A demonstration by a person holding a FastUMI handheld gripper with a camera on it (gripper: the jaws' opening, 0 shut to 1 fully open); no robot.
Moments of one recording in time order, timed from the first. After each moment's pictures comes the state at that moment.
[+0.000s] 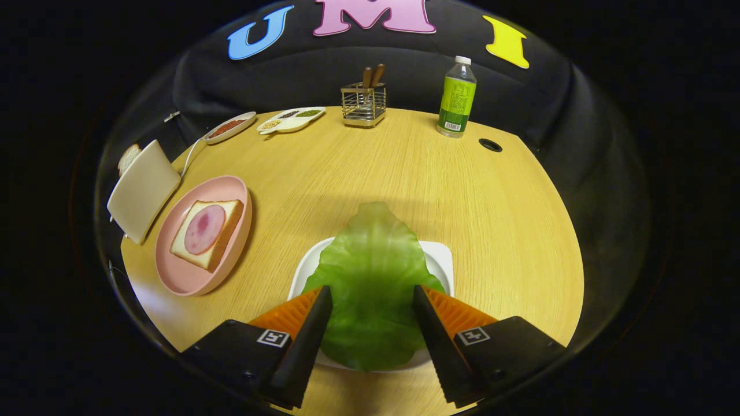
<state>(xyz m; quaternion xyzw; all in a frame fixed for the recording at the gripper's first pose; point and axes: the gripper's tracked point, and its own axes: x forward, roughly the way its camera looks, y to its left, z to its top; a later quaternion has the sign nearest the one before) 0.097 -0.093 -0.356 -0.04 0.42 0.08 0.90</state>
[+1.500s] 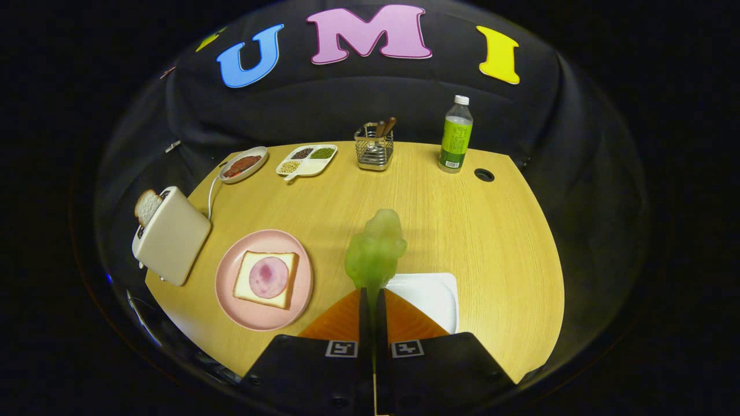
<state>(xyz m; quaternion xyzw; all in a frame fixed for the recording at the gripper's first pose) 0.092 -0.034 -0.241 0.00 0.39 0.06 0.92</state>
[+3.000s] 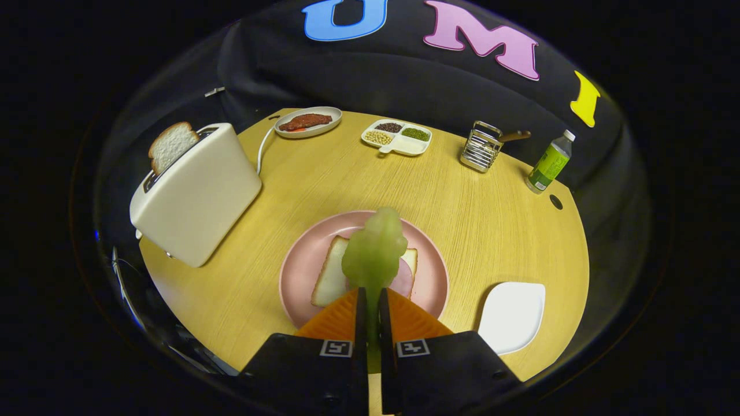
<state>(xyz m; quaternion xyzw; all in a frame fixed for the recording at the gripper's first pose) 0.084 0.134 -0.294 -0.10 0.43 0.12 0.89</state>
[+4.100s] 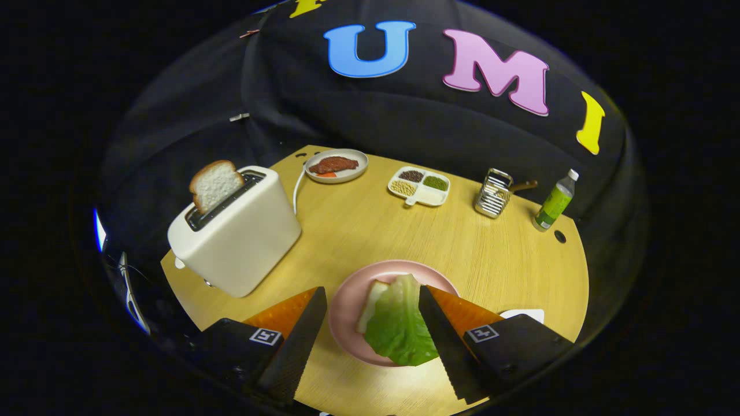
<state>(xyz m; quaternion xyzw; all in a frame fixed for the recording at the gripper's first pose) 0.094 0.204 -0.203 -0.08 0.33 0.18 0.92</state>
